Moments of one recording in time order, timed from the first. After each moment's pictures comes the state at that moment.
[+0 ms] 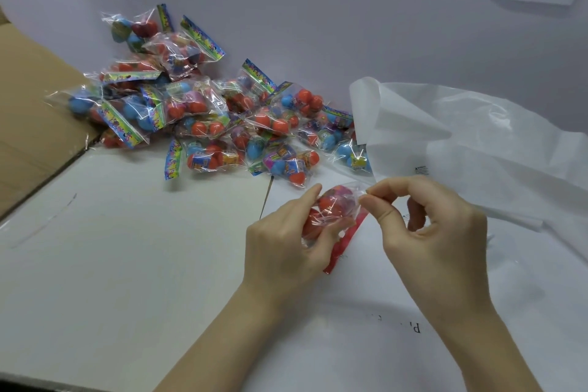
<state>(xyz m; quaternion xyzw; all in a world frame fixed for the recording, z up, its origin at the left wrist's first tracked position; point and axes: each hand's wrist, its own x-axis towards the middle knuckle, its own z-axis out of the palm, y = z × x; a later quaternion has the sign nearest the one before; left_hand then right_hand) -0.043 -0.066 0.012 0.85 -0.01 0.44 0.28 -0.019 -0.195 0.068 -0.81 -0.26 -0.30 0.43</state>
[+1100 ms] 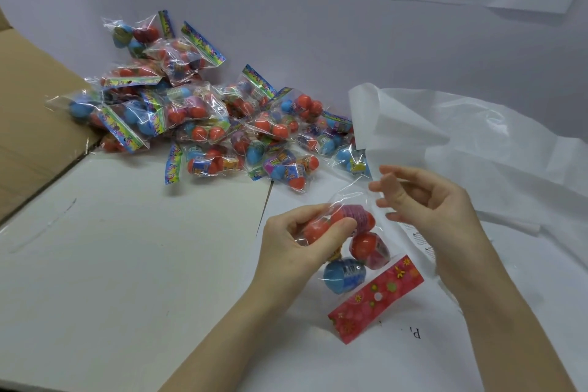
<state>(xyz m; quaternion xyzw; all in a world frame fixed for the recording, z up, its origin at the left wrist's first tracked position) -0.048 -0.073 0.031 0.69 0.05 0.19 0.70 0.015 -0.210 0.072 -0.74 -0.14 0.04 0.66</state>
